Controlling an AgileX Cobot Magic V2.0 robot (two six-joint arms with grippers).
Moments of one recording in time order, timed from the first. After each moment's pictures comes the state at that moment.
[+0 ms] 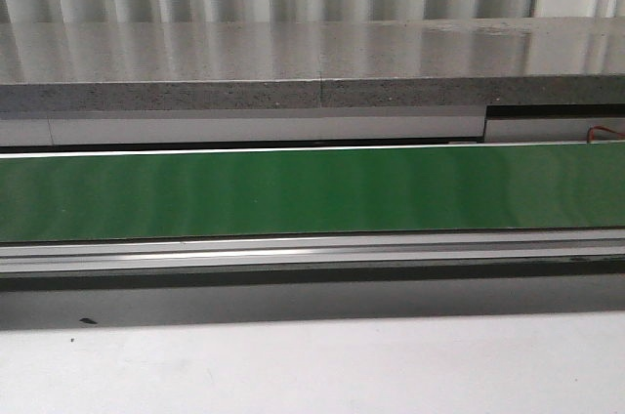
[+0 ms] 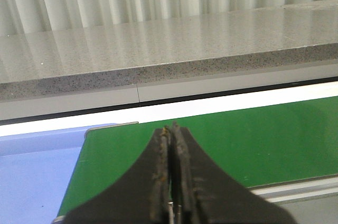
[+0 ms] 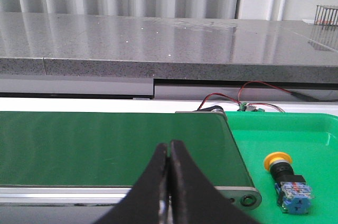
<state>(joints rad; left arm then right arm) -0.10 0.00 0.00 0.02 0.12 0.06 0.00 -0.01 0.03 -0.01 0.04 0.06</state>
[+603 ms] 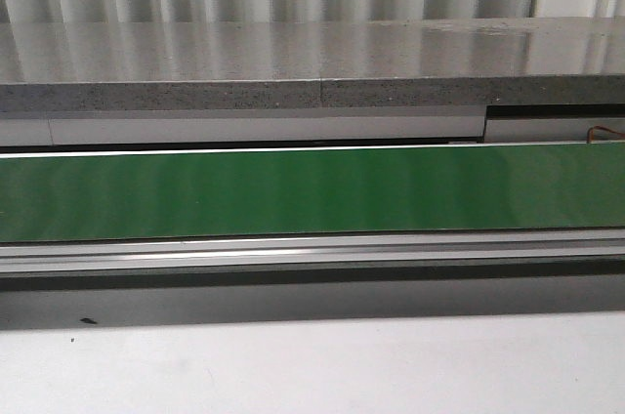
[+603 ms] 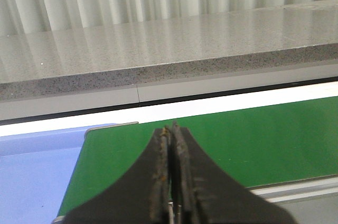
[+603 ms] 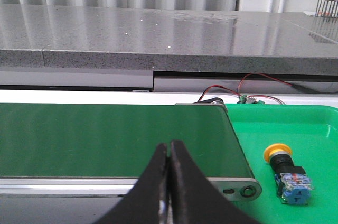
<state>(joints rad) -0.10 0.00 0.00 0.02 0.12 0.06 0.00 -0.01 0.03 -0.01 0.07 0.06</state>
